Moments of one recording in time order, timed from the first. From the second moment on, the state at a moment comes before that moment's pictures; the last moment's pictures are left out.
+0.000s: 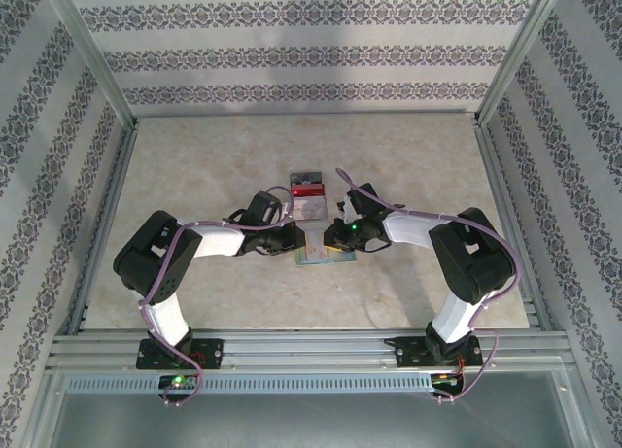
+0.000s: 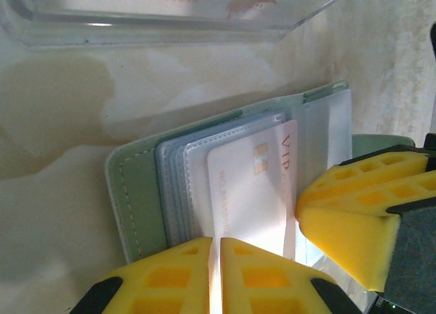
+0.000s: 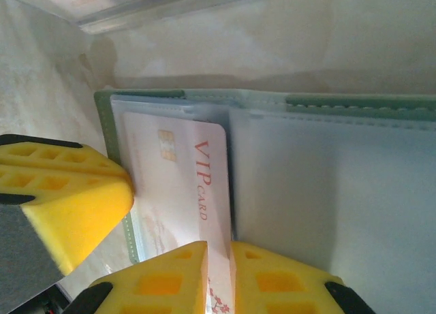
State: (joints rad) left arm -0.54 1.77 0.79 0.12 0.50 -0.78; right arm 0.49 1.73 0.85 -0.21 -0.56 0.69
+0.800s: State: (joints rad) left arm -0.54 1.77 0.79 0.12 0.50 -0.78; right arm 0.47 1.74 0.77 -0.05 -0.61 0.73
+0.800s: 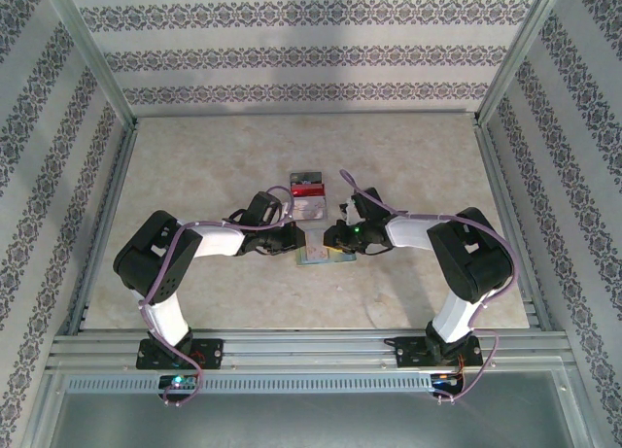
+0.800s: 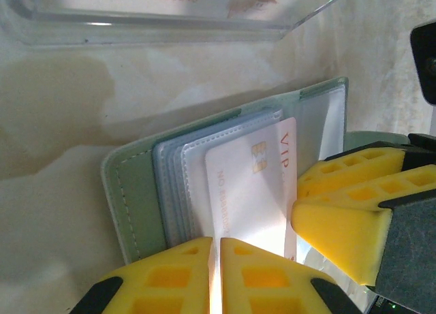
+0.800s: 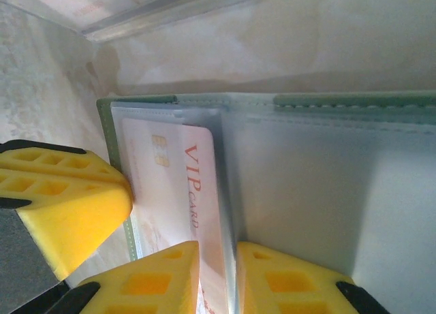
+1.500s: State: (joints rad) left arm -0.54 1.78 0.79 0.12 0.49 -0.78; right arm 0.44 1.75 0.68 0.18 -0.70 0.81
